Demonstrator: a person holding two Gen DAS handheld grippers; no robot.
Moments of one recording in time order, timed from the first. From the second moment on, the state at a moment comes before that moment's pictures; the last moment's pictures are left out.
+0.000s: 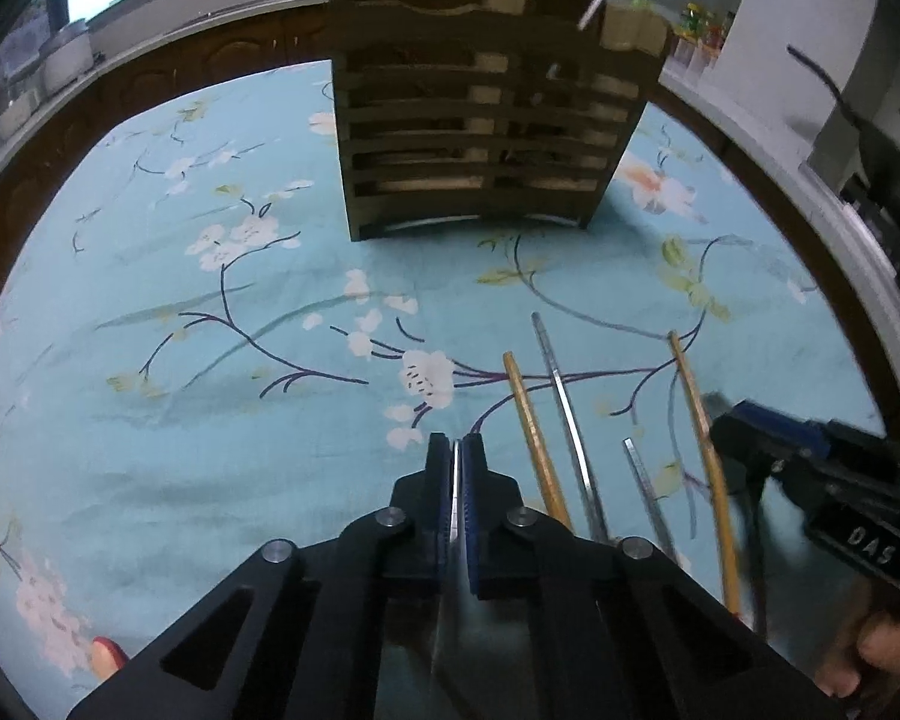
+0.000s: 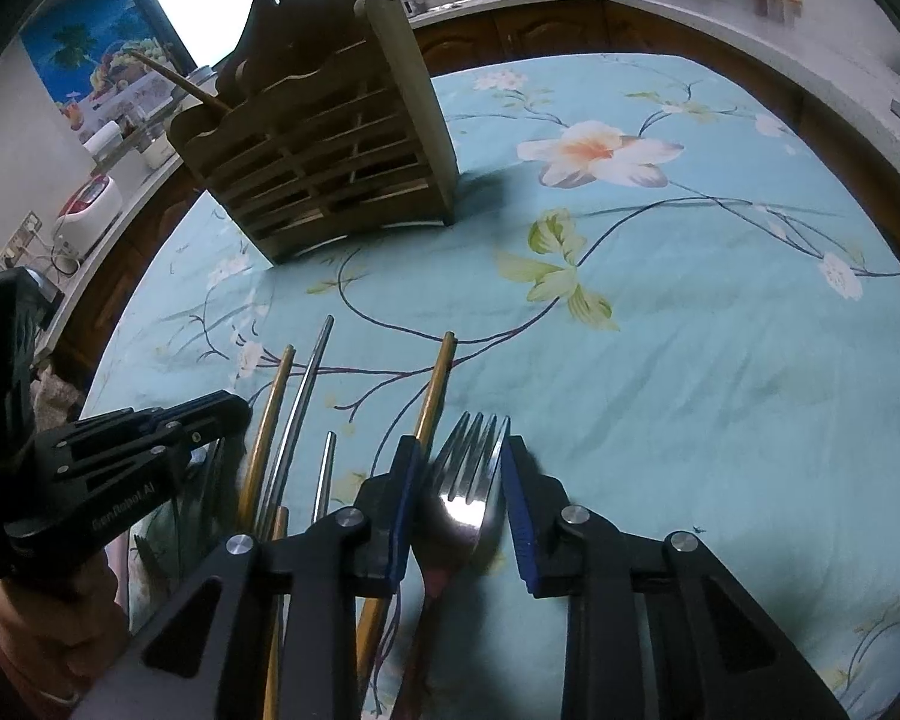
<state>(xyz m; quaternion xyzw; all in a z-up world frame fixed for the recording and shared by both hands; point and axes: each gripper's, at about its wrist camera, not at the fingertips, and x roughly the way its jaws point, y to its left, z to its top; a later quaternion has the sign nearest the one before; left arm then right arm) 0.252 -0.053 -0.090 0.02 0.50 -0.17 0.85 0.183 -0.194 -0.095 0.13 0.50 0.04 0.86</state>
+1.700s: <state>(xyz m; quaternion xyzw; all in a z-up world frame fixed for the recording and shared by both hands) 0.125 0.074 0.076 -0.12 0.34 -0.19 0.91 0.136 -0.189 0.017 0.19 0.37 0.11 0.90</state>
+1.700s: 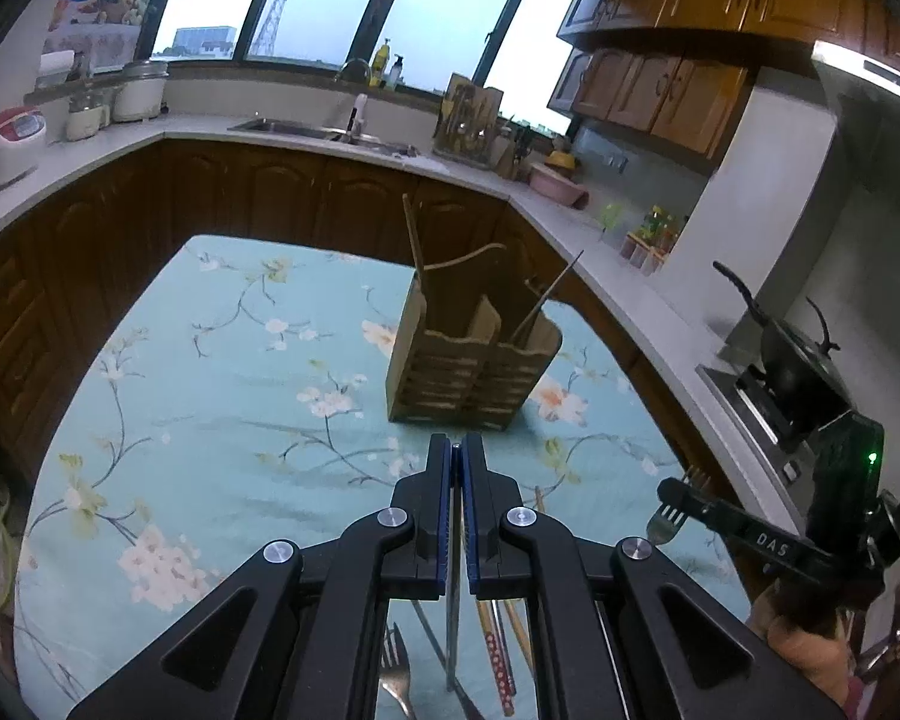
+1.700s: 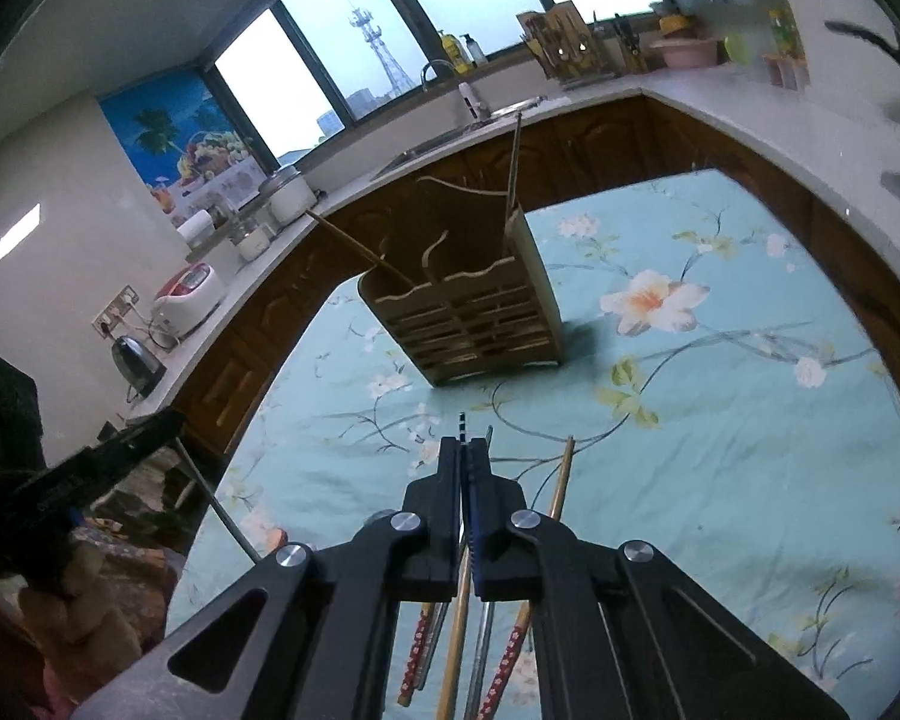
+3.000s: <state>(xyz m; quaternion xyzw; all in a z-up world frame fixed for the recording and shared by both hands) 0.214 0.076 0.107 -0.19 0.16 -0.18 0.95 0.237 -0.201 0.111 0.22 0.24 0.14 0.93</state>
